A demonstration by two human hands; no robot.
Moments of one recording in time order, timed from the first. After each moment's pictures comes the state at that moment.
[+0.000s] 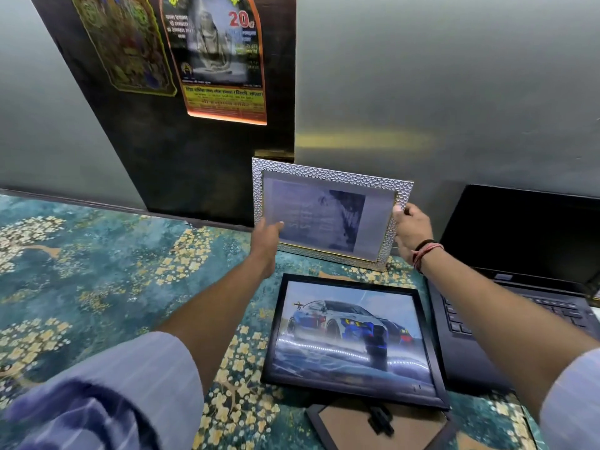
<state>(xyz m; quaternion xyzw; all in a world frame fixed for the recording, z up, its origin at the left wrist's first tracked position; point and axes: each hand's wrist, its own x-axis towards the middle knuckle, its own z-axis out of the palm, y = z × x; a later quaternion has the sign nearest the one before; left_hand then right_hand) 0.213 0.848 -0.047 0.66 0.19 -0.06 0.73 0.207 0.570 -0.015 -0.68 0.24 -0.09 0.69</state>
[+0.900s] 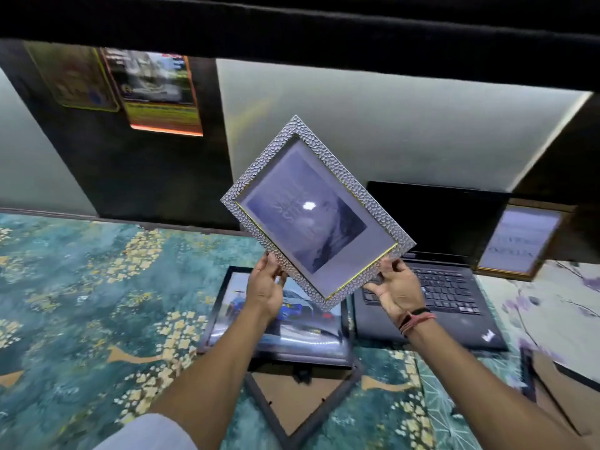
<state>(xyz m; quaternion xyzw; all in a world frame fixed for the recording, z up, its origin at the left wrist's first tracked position) 0.078 0.728 -0.062 0.37 0.19 -0.10 0.90 0.010 0.485 -0.014 -0.46 0.19 -0.08 0.86</state>
